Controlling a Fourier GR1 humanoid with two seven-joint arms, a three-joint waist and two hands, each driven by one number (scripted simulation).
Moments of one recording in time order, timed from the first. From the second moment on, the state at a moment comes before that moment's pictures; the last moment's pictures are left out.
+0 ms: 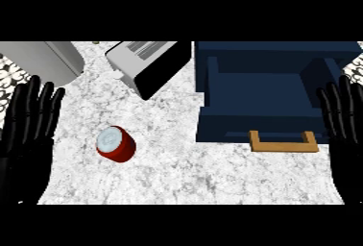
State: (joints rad) left arm 0.00 0.07 -0.04 -2.10 0.02 0.01 0.00; right arm 0.00 -0.10 0.02 -2.10 0.02 -0.01 0.01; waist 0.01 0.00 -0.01
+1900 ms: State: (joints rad) left arm 0.05 0.02 -0.12 -2.03 -0.13 0.10 0.34; right arm 0.27 -0.08 -0.13 -2.10 -0.05 0.10 0.07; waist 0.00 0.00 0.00
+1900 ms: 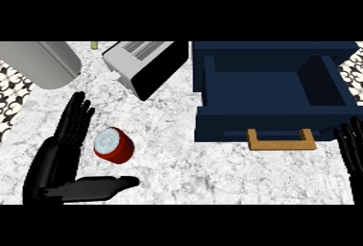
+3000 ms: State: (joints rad) left arm 0.07 0.02 -0.01 -1.67 -0.08 0.09 0.00; right arm 0.23 -0.08 -0.22 -2.02 -0.07 0.17 0.03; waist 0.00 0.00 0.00
